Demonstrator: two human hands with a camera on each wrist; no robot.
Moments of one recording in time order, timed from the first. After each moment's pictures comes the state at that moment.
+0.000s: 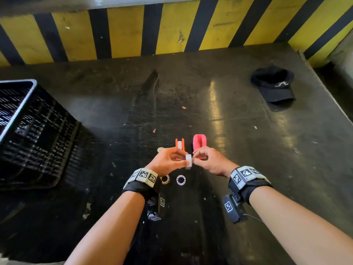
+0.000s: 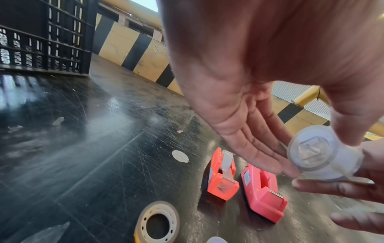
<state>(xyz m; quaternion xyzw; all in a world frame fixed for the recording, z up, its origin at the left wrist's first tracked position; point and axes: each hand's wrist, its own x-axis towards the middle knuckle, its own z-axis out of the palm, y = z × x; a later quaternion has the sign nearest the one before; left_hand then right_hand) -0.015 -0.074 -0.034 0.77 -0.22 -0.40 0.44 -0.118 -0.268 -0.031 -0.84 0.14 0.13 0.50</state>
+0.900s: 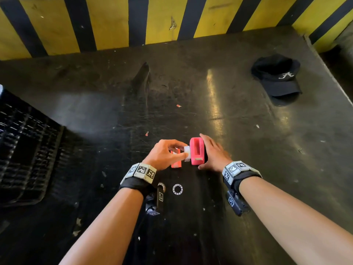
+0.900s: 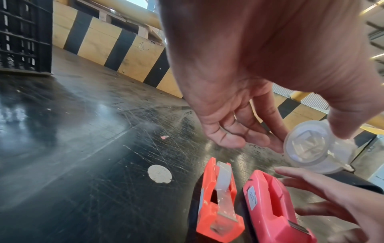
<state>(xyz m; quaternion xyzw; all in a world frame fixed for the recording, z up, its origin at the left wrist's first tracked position) 0.033 -0.115 -0.036 0.83 -0.25 -0.32 0.38 -0.071 -0.320 -0.102 -0.92 0.19 0.19 0.28</state>
